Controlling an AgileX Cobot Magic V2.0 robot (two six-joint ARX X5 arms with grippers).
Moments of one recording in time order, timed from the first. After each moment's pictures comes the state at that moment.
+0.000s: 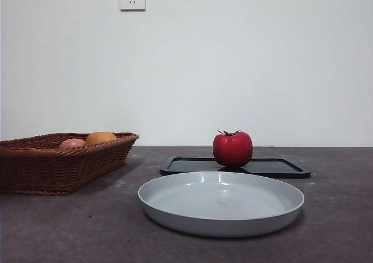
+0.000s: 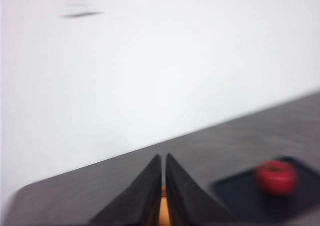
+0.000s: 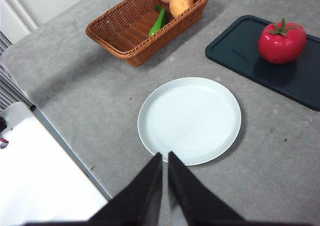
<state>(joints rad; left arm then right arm) -0.05 0.54 0.86 -0.27 0.28 0.16 0.37 0.49 0.91 -0.98 -0.45 0.00</state>
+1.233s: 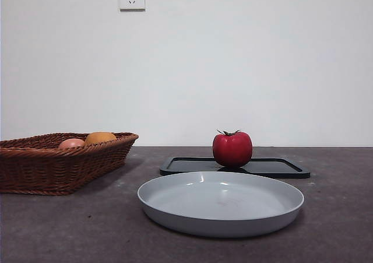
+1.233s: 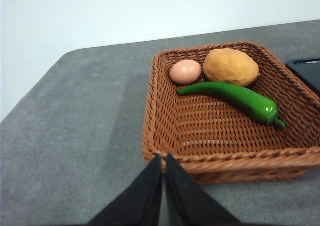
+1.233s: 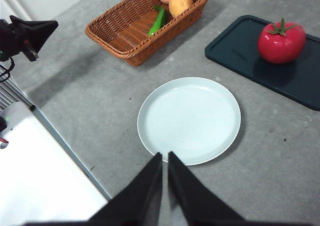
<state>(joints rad) 0.08 0.02 0.04 -0.16 0.11 0.14 0.37 0.49 0.91 -0.98 -0.45 0.00</state>
